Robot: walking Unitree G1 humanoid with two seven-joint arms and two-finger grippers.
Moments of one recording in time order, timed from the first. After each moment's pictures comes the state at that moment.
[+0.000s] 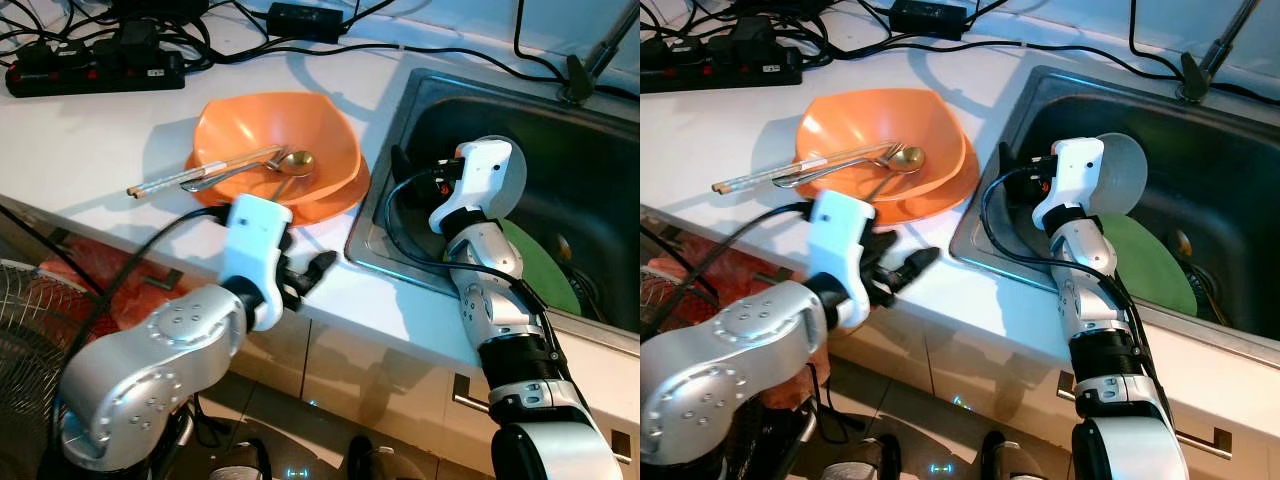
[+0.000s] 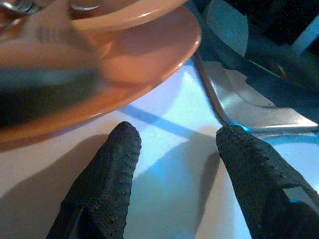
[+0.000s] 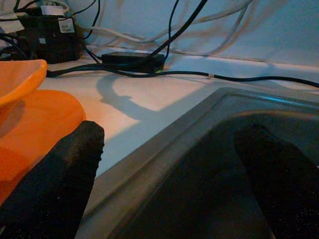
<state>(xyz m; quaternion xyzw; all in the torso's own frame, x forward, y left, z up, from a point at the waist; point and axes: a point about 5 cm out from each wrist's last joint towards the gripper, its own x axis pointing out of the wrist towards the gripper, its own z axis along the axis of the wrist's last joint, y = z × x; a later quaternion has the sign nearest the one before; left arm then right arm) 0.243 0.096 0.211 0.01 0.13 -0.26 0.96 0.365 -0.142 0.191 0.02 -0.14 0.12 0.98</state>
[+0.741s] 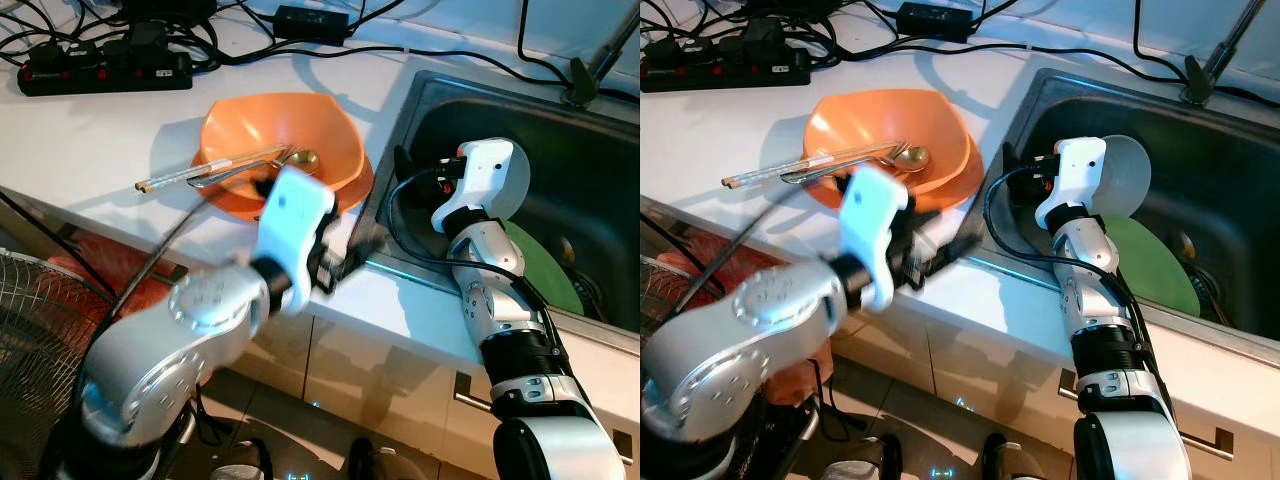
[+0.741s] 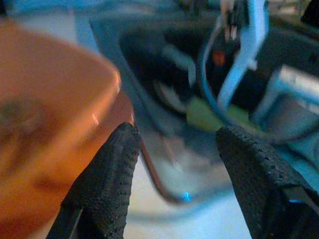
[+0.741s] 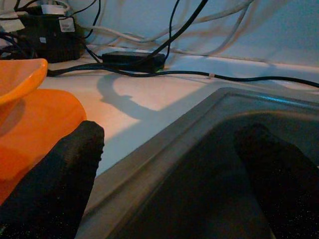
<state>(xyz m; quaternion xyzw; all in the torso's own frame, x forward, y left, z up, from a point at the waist) 0.251 0.070 0.241 0.05 0.02 -0.36 0.93 0.368 -0.145 0.190 0.02 -0.14 0.12 0.98</state>
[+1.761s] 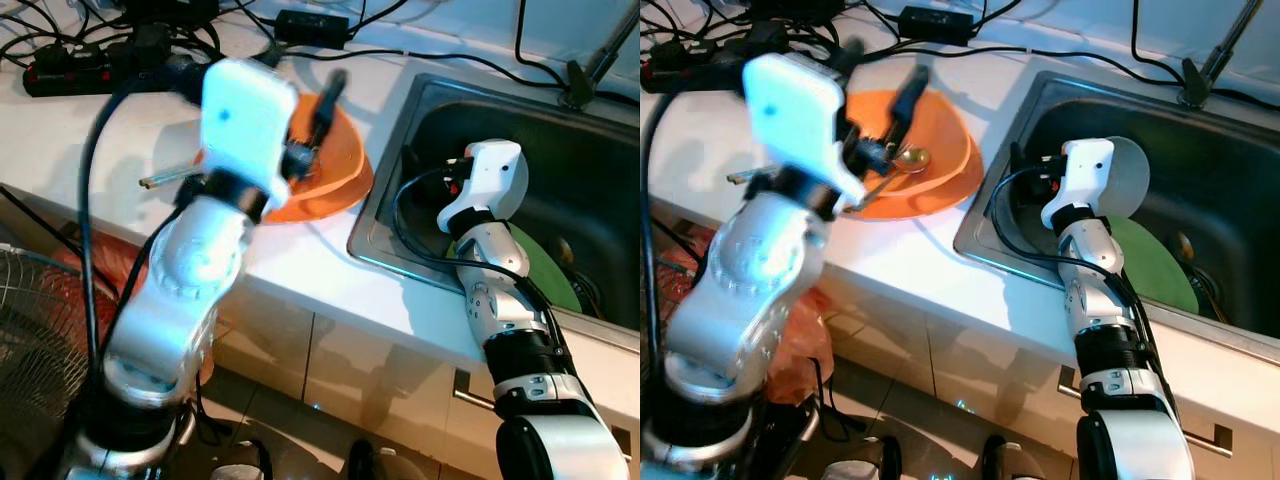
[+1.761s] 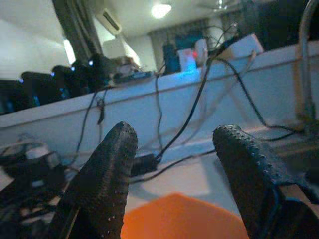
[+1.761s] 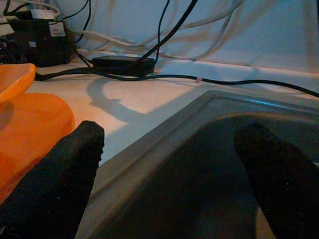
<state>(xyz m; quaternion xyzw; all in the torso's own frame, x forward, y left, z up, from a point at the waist) 0.270 0.093 0.286 0.12 -0.28 -0.16 0.94 0.369 -0.154 0.188 0.02 -0.14 0.09 0.99</state>
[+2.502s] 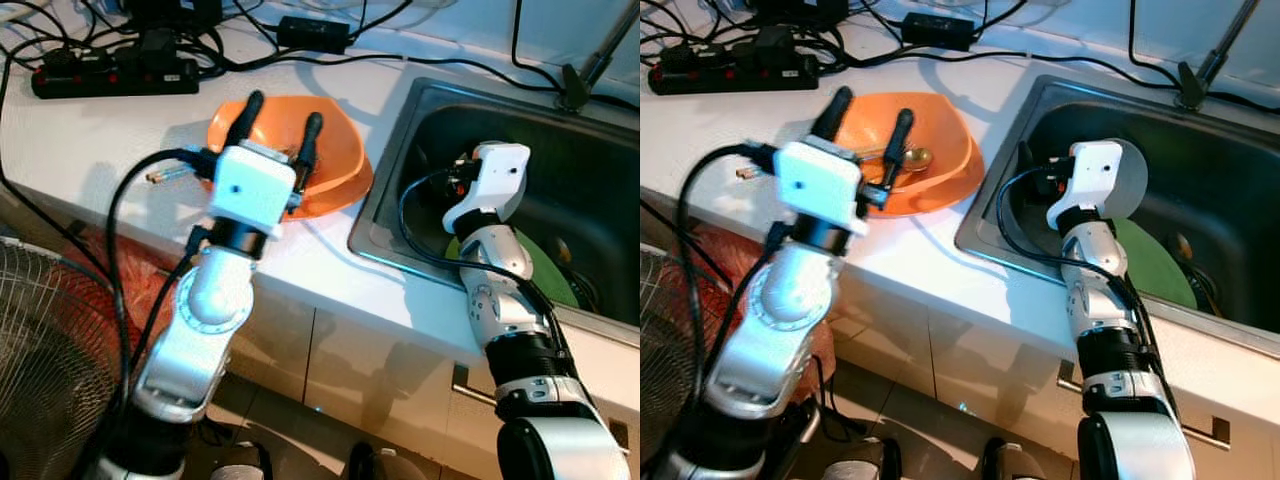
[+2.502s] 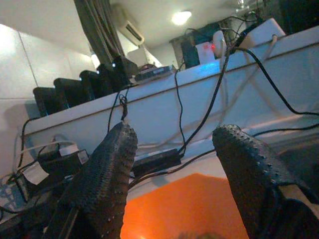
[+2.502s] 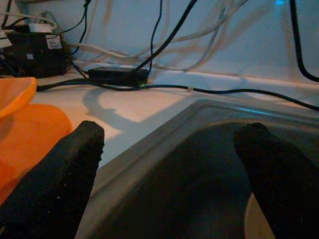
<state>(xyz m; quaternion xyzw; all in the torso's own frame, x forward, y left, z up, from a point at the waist) 0.281 0.092 0.251 0.15 -0.31 -0.11 0.93 0.367 -0.158 0.187 0.03 -0.15 0.08 0.98</state>
